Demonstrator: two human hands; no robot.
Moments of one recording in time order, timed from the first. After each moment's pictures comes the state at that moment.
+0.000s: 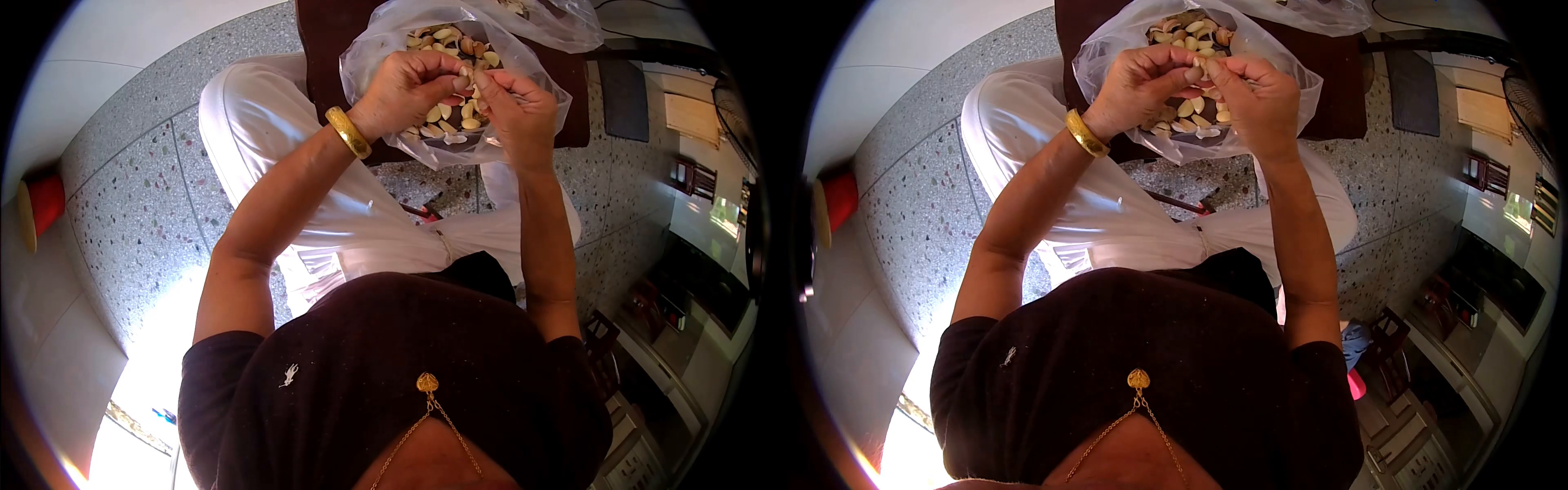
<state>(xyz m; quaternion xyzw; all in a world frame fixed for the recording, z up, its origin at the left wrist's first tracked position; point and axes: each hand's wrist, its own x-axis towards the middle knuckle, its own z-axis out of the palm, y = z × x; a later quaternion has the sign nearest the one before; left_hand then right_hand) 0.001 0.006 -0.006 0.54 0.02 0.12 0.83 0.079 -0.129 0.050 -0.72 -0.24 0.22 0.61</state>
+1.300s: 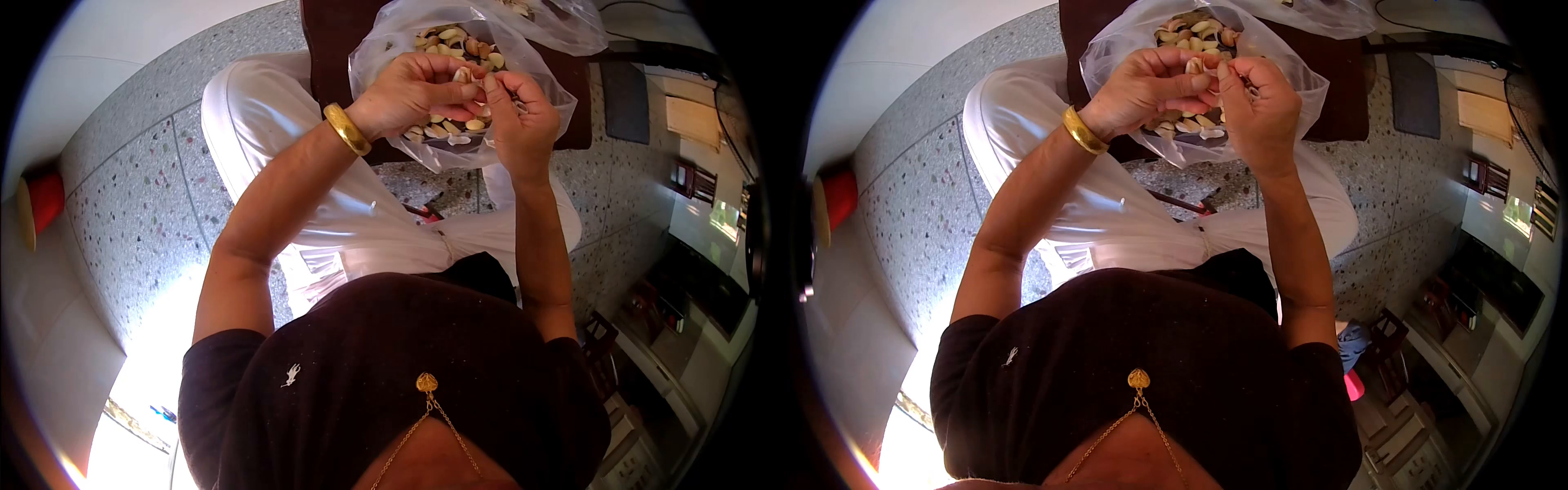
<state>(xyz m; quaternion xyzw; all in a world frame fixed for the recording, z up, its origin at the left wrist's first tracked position) -0.001 0.013 0.004 0.37 0.00 -0.01 0.93 0.074 -0.129 0.046 -0.77 -0.36 0.04 0.52</state>
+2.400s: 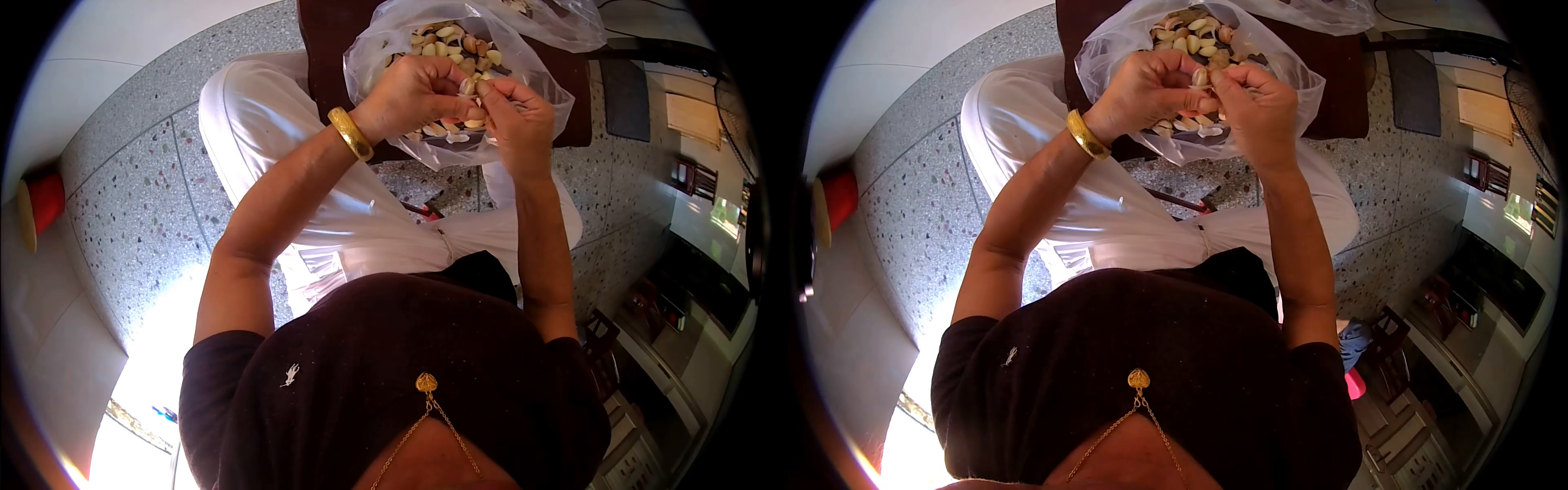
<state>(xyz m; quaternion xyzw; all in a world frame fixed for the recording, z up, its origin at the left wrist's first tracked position) -0.003 0.008 0.001 0.57 0.02 0.03 0.82 0.073 -0.136 0.050 -0.71 -0.21 0.26 0.62</state>
